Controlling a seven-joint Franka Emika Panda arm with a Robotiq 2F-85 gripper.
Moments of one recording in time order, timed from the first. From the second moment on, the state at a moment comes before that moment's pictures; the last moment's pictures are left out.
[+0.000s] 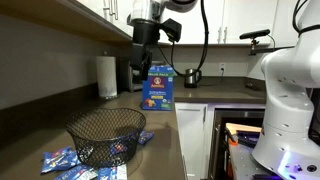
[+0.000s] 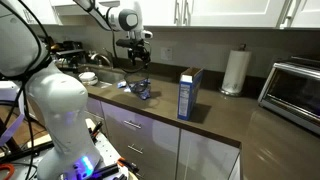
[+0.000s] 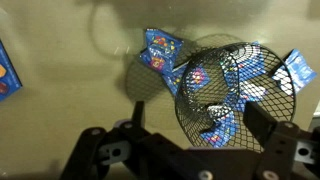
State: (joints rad) arm 0.19 -0.34 0.15 -2.43 0.09 2.24 0.04
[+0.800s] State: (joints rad) arm 0.19 -0.32 0.19 -2.43 0.09 2.24 0.04
